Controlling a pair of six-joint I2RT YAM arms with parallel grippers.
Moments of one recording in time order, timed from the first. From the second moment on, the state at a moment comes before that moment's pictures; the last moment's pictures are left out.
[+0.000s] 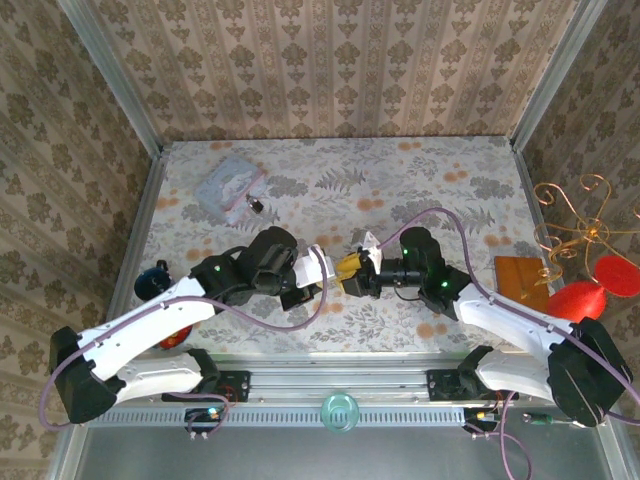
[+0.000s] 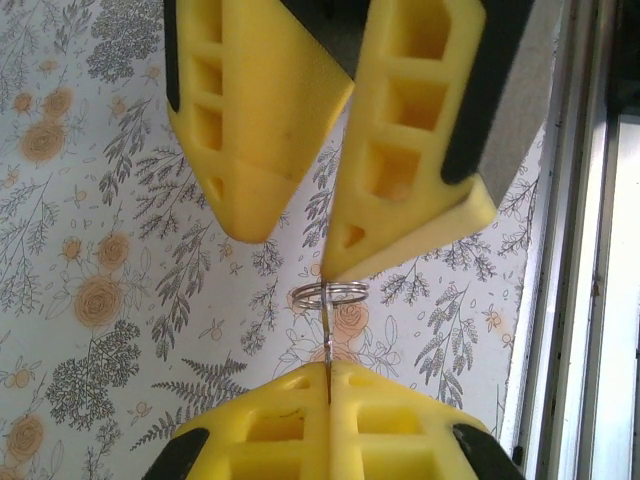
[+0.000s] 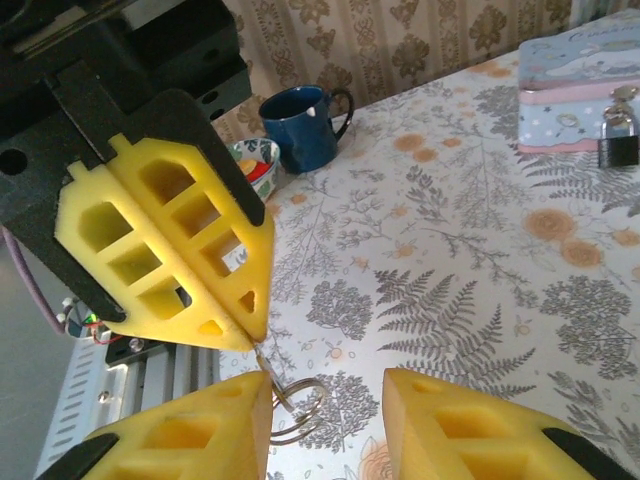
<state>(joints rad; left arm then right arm) -0.97 1.09 0.96 -0.65 0.21 0.36 0.64 1.15 0.59 0.21 -0.68 0.01</state>
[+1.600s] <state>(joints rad) -0.84 0.83 0.68 -0.15 0.41 0.07 0.60 1.17 0.55 0.50 -0.72 0.26</state>
